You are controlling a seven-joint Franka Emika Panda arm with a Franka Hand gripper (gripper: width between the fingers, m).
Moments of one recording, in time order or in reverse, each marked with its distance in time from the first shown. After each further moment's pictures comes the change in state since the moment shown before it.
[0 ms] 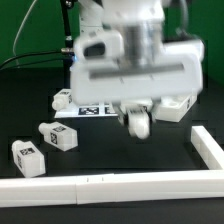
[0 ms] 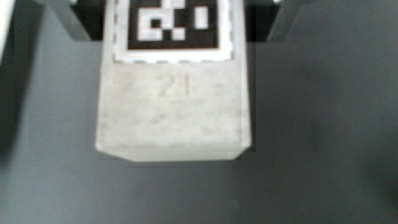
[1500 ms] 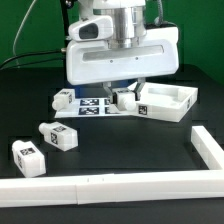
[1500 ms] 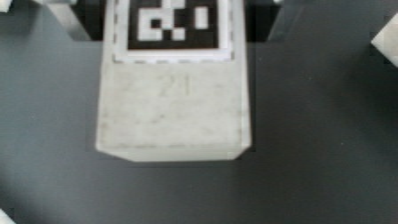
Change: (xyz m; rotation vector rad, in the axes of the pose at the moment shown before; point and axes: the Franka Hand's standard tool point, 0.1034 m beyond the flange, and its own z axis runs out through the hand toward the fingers) arm -0.070 0.017 -0.003 -0.017 0.009 -0.144
